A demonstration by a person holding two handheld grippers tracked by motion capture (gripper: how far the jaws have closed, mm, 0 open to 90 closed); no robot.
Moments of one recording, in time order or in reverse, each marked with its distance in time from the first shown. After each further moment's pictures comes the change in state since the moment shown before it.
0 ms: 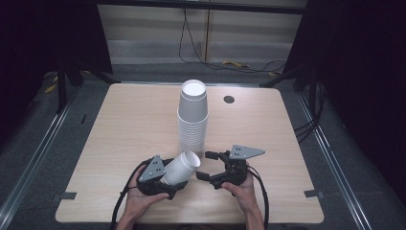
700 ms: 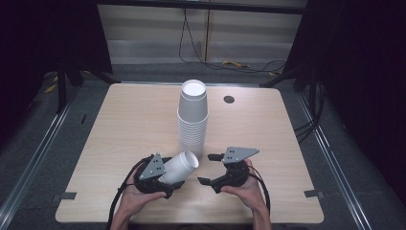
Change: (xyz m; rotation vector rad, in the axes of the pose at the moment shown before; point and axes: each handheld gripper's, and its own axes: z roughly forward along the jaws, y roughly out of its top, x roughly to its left) left arm 0.004 0.008 -0.007 0.090 -0.007 0.068; right arm 0.008 0.010 -0.001 0.238 -0.068 -0.156
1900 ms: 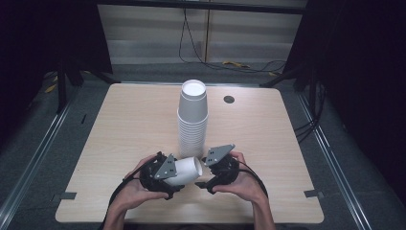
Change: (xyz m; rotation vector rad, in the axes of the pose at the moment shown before) left arm -0.004 0.028 0.007 0.231 -0.040 0.204; right arm 0.005 0.025 0.022 0.339 0.013 -0.206
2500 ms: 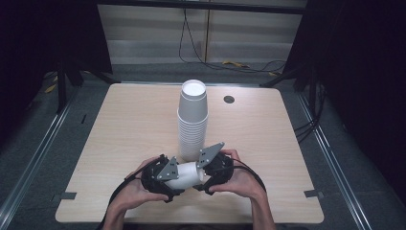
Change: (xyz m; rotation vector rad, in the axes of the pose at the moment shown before) left arm -0.002 0.000 0.006 0.043 -0.080 0.029; right arm 0.002 0.016 0.006 0.092 0.082 -0.079
